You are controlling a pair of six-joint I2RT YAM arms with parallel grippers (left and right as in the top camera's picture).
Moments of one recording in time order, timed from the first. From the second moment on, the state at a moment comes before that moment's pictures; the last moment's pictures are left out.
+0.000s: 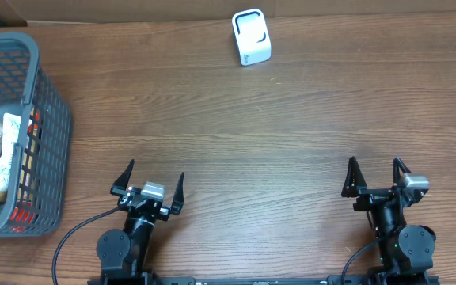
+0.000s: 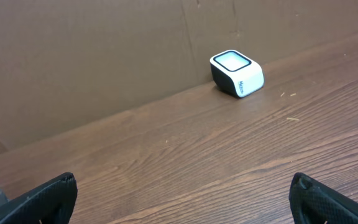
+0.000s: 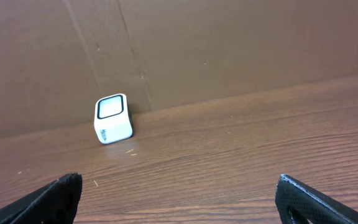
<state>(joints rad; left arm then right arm) 0.05 0.02 0.01 -0.05 0.24 0.26 0.11 0.01 0.02 -0.03 0.04 0.23</state>
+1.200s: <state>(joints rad) 0.05 0.55 0.63 -0.36 0.24 0.13 0.11 0.08 0.26 -0.17 -0.11 0.23</state>
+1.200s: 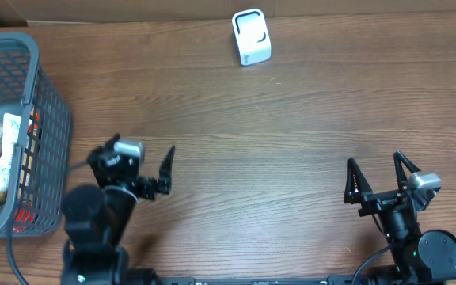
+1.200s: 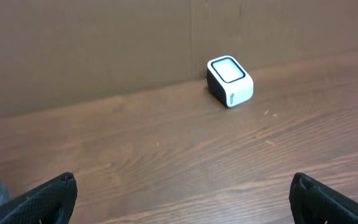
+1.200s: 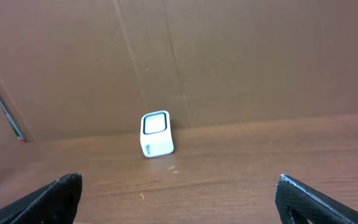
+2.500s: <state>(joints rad) 0.05 1.42 2.29 -1.44 0.21 0.24 0.11 0.83 0.36 -0.14 -0.12 0.23</state>
